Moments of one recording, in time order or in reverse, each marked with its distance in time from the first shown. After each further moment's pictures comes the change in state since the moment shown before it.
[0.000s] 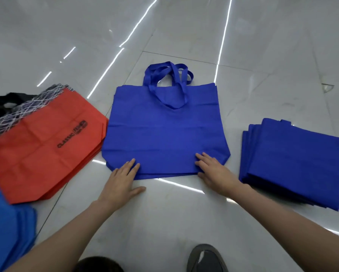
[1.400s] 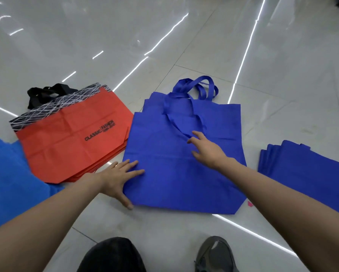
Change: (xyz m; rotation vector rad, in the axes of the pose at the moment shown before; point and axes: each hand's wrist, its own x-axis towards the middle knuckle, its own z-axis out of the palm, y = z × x) left_hand -0.034 -0.065 -0.069 0.161 -0.492 0.104; right_hand 0.066 -0.082 -0.075 0.012 0.112 -0.022
